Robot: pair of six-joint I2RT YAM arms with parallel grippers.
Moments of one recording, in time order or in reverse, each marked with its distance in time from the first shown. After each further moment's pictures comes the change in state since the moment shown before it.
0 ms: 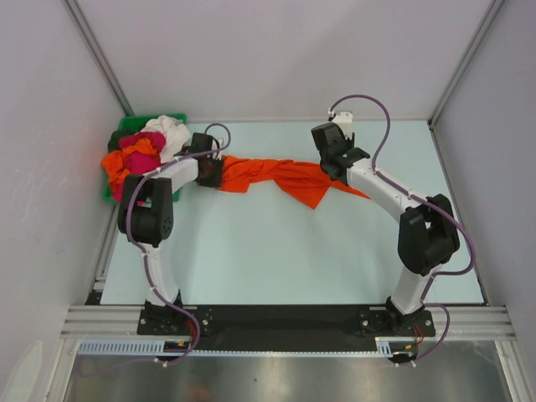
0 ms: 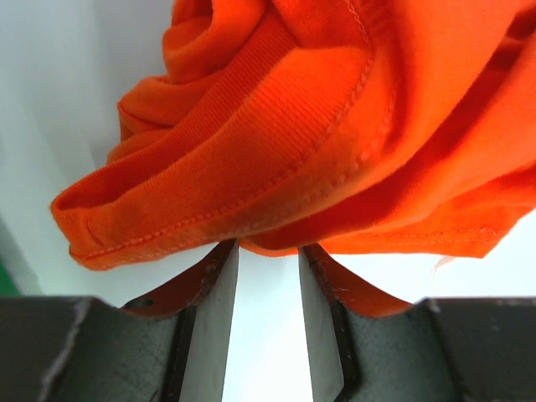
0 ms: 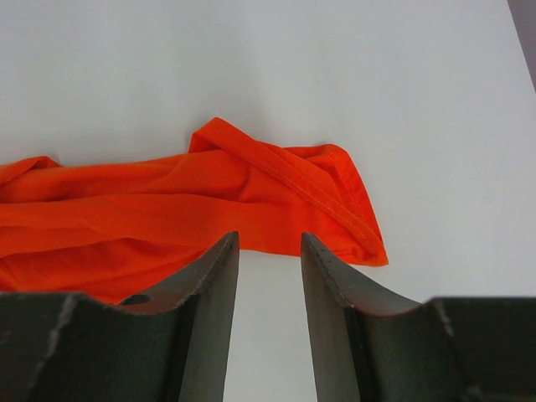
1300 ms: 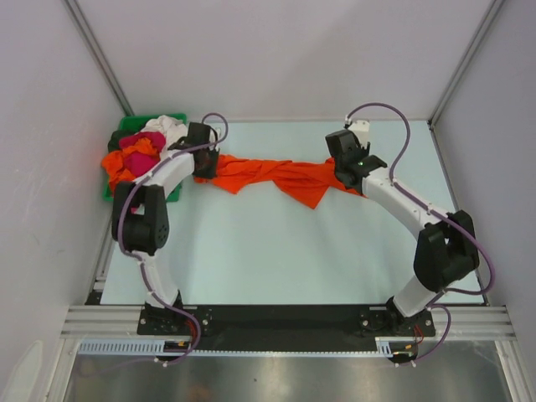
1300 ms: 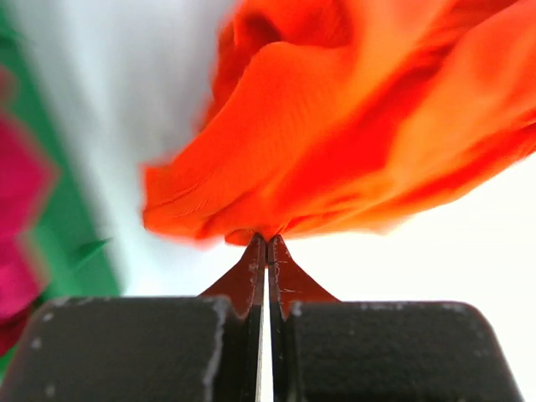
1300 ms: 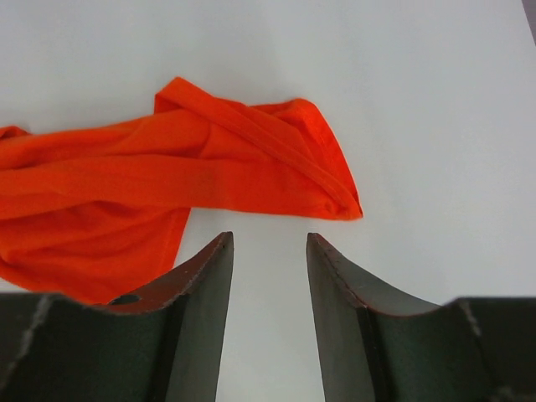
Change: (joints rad) left arm -0.014 -0.061 0.071 -0.128 -0.071 0.028; right arm -0.037 -0.139 -0.122 -0.055 -0.056 0.073
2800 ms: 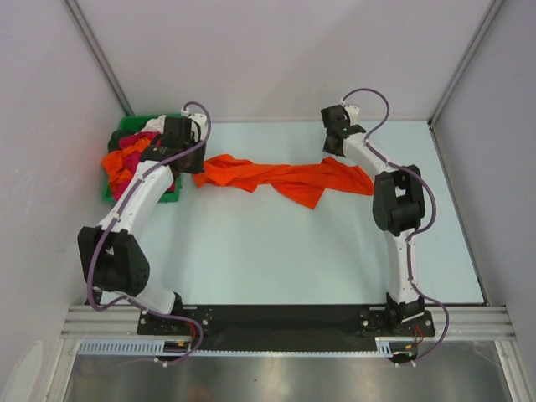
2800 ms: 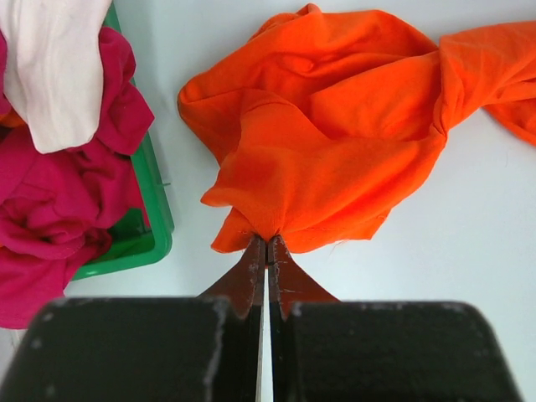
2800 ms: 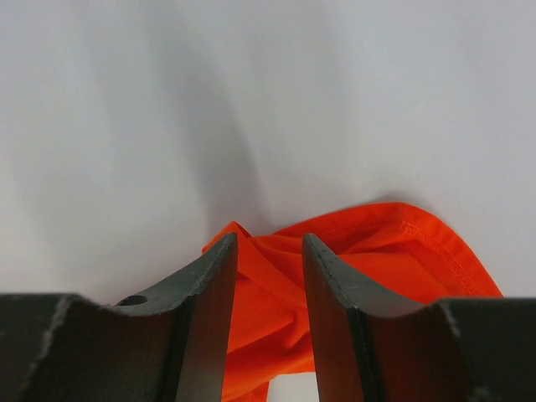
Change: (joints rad) left arm -0.007 -0.400 -0.062 -0.108 0.003 0.033; right arm -0.148 0.578 0.561 -0.071 -0.206 0.106
